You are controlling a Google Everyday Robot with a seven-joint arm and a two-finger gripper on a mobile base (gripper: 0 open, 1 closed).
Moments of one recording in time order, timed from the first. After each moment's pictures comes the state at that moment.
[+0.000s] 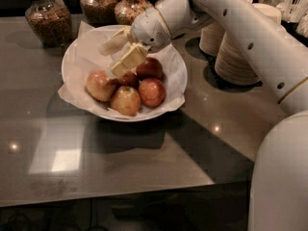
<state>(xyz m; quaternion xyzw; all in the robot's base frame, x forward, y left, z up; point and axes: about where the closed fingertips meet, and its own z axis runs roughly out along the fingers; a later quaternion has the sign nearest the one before) 0.570 0.087 0.946 -0.69 0.49 0.41 0.33</state>
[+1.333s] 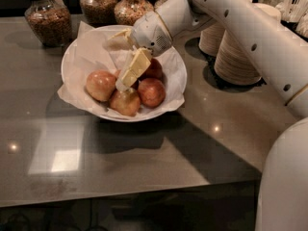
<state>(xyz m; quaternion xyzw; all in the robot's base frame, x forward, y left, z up) 0.556 0.087 0.940 -0.70 0.50 0.40 0.31</state>
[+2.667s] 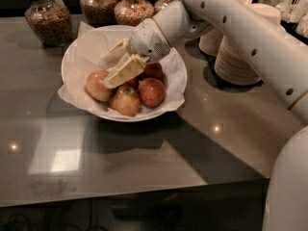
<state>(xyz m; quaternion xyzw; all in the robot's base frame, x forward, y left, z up) 0.548 0.094 0.927 -0.70 0.50 0.40 0.31</state>
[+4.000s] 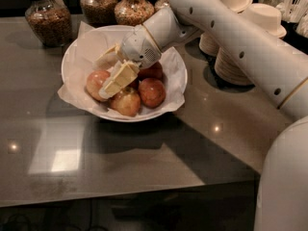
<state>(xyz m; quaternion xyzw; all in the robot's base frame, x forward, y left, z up) 0.545 0.109 0.912 -0.71 0.50 0.40 0.30</state>
